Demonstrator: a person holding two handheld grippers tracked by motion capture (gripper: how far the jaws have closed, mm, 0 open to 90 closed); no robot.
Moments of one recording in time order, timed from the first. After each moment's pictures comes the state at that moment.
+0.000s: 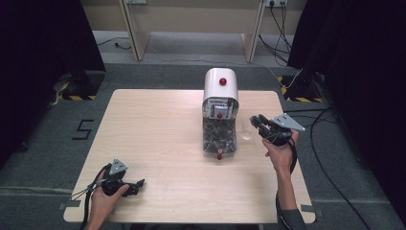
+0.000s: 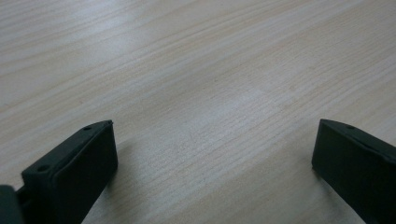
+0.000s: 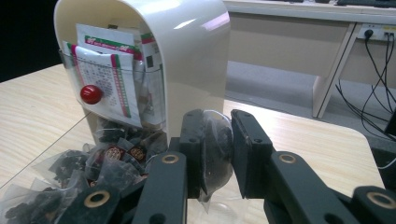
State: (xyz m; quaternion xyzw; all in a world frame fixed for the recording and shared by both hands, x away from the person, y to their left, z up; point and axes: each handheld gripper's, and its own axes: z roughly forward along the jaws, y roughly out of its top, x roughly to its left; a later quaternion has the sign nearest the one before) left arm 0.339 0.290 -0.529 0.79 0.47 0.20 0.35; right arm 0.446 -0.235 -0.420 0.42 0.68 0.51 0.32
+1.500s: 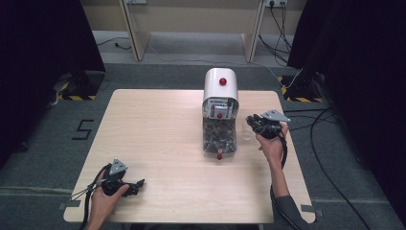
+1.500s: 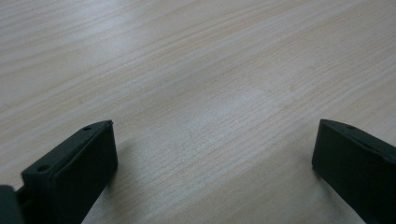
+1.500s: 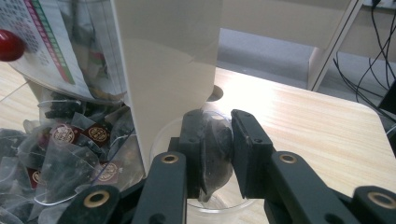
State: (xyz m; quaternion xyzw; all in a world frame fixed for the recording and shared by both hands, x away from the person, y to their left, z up) left arm 0.339 0.290 -0.529 0.79 0.47 0.19 0.35; right arm 0.490 -0.225 -0.448 0.44 0.71 0.45 0.31
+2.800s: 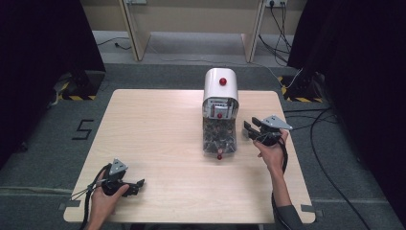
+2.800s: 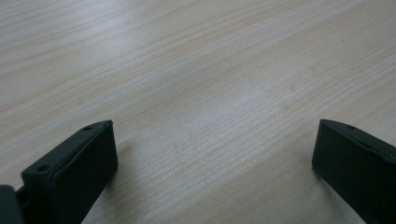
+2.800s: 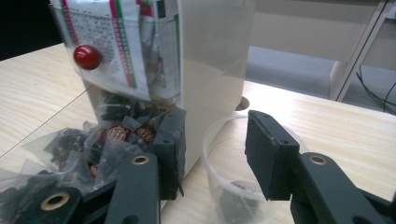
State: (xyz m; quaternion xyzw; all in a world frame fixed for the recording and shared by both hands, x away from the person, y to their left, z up) left arm 0.339 0.290 -0.529 0.79 0.47 0.20 0.35; right arm 0.464 -0.218 -0.448 0.42 0.70 0.49 0.30
